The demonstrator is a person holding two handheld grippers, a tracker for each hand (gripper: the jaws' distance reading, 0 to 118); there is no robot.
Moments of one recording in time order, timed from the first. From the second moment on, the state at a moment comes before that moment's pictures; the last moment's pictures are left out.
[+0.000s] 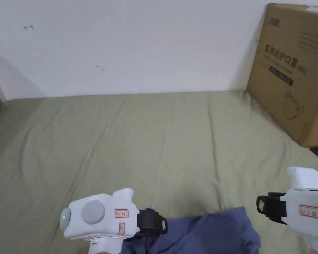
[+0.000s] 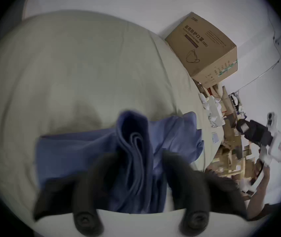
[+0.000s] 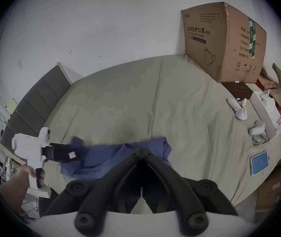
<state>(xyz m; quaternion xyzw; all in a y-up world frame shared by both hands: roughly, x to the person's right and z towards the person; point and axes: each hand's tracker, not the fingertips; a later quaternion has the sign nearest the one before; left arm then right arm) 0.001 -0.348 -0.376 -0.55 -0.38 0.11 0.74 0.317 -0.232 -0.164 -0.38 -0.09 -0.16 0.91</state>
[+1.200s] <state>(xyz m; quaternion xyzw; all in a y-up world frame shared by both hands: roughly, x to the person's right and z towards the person) -0.124 -0.352 -0.378 -0.55 -0.39 0.23 0.71 0.321 -0.224 -0.159 -0.36 -0.09 -0.14 0.92</state>
